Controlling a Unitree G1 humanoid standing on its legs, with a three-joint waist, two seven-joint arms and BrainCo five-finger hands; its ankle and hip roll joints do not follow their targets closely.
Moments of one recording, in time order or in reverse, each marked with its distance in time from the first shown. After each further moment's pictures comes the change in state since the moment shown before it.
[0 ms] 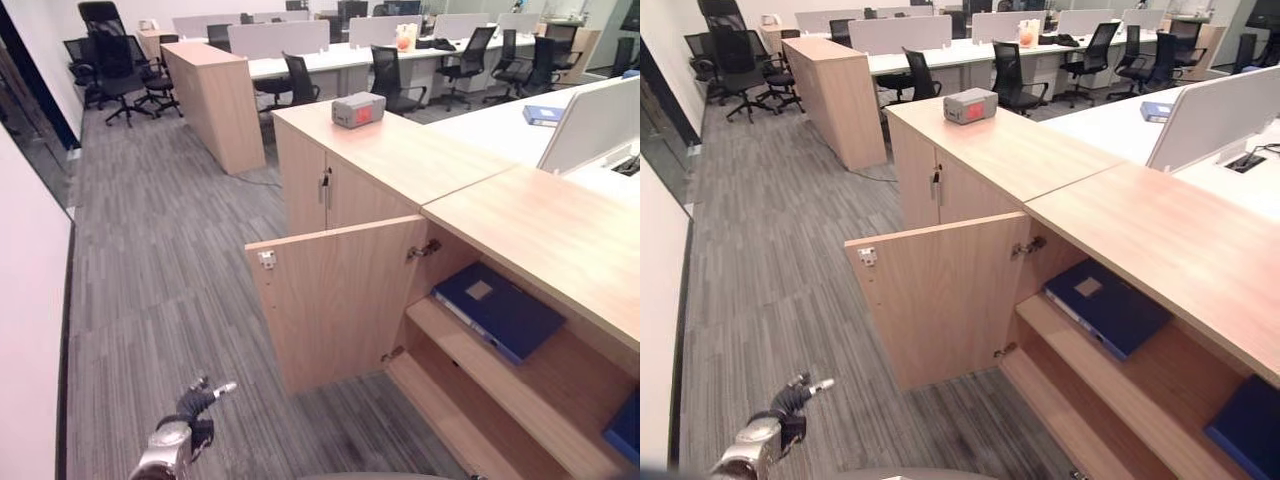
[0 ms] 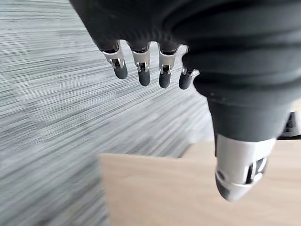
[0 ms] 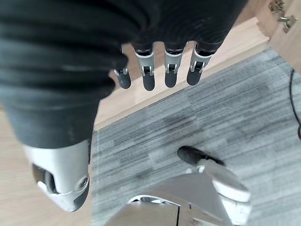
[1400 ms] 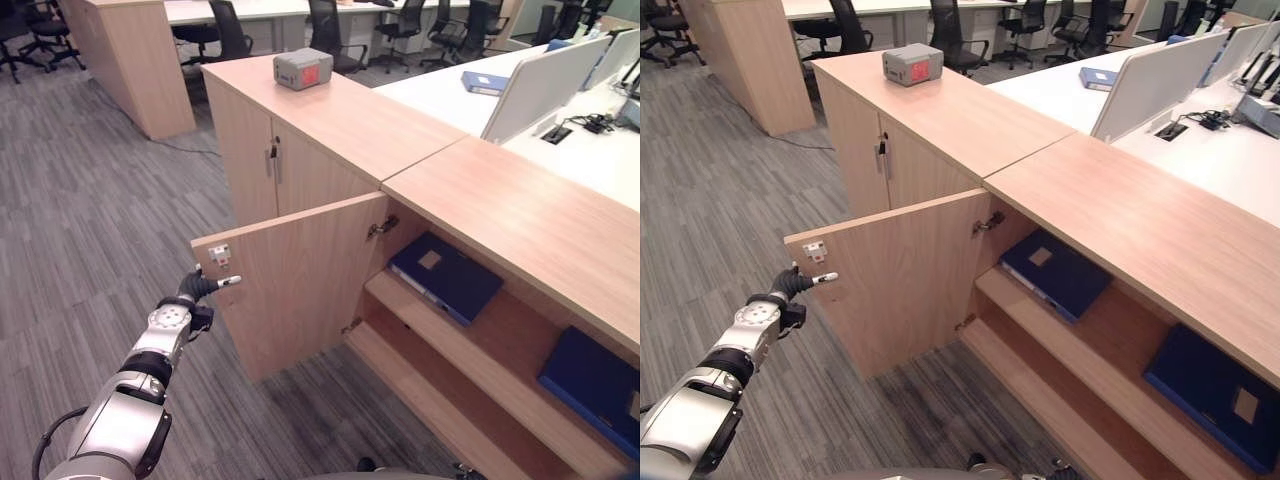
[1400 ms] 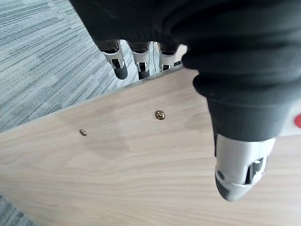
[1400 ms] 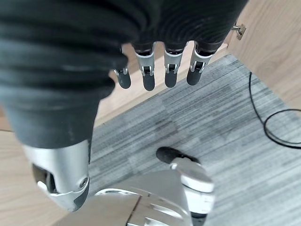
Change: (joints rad) left arm -0.398 0.119 -0.229 -0.060 -0.030 -0.008 -0.038; right arm -0.024 0.012 0.076 -0.028 -0.004 0.000 0.032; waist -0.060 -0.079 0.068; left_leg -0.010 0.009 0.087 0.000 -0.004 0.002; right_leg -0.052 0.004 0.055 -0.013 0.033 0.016
